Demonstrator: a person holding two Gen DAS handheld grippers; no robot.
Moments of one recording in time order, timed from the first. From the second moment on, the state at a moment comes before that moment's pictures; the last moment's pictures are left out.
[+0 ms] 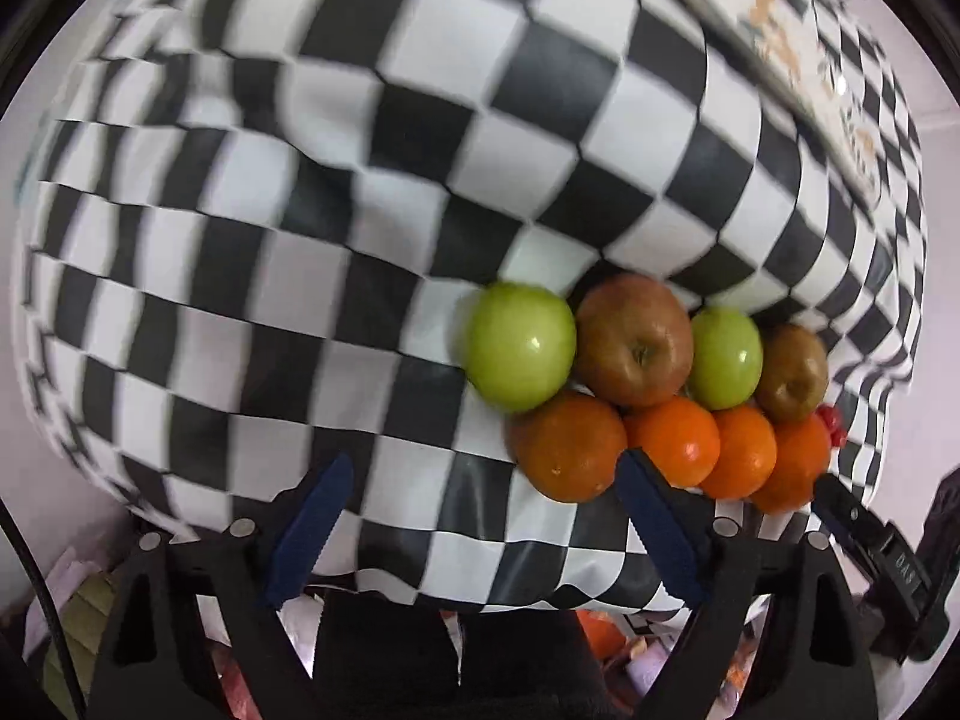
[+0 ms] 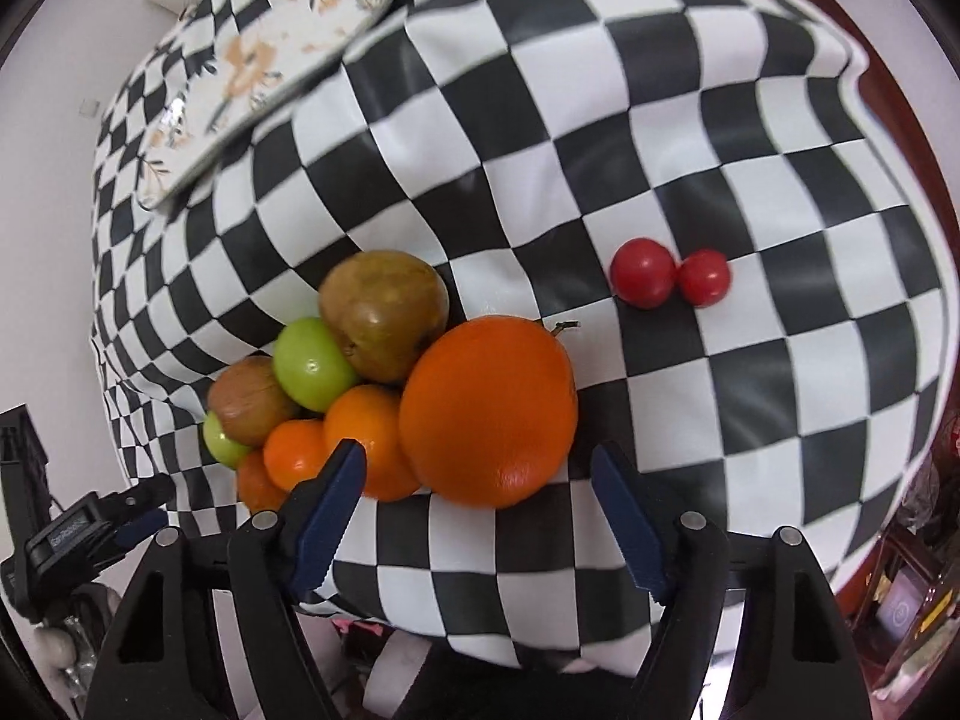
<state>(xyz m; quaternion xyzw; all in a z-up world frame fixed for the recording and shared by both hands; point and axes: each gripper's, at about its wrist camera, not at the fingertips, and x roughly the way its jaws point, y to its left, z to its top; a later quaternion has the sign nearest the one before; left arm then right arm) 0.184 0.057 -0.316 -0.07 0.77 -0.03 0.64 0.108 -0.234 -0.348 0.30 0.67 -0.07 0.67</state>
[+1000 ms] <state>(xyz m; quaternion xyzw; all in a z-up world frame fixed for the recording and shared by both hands) 0.192 0.050 -0.366 -0.11 0.78 -0.07 0.61 0.160 -0.202 -0.421 0.30 0.70 -0.06 0.65</state>
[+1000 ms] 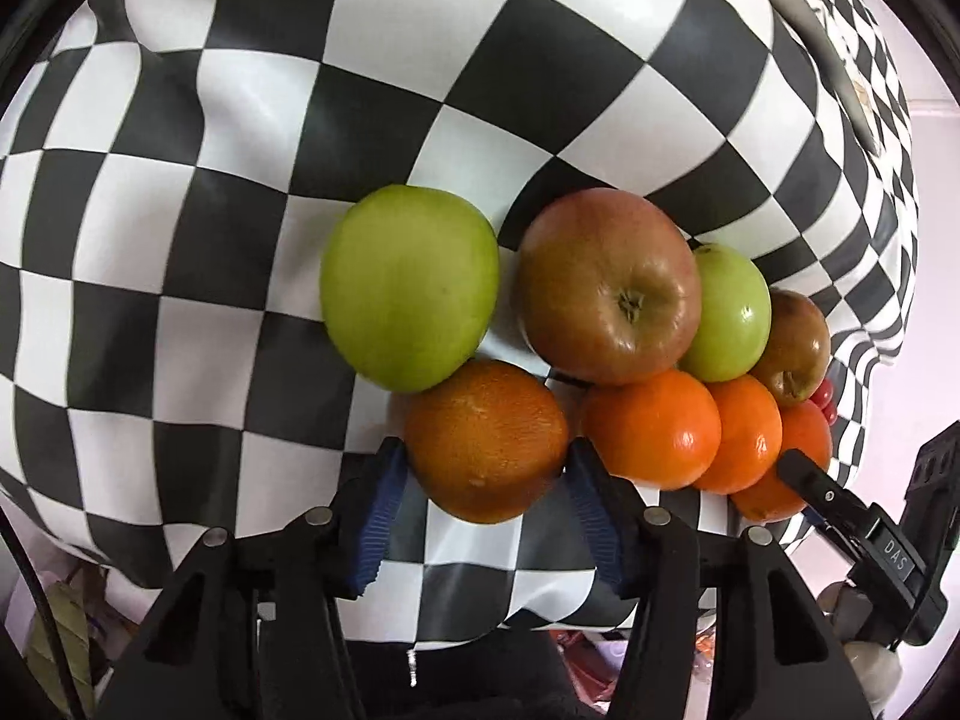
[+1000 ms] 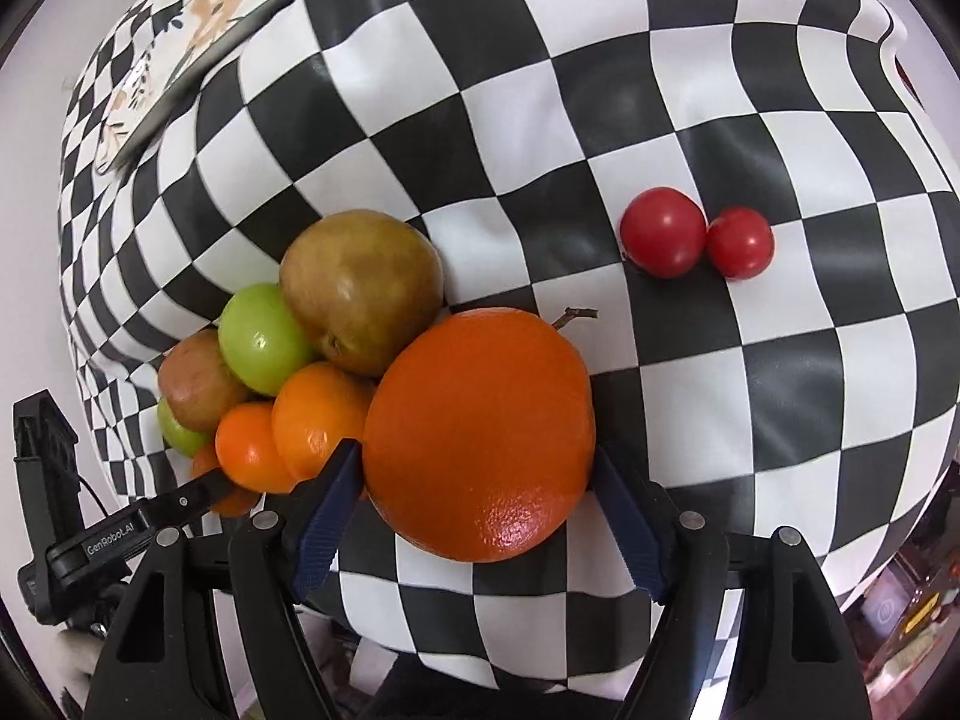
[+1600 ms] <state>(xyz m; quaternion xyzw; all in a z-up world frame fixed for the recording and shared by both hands) 0.202 0.027 -0.301 -0.01 0.72 -0.12 0.69 0.111 -0.203 -0.379 0.31 0.65 -0.08 0.69</state>
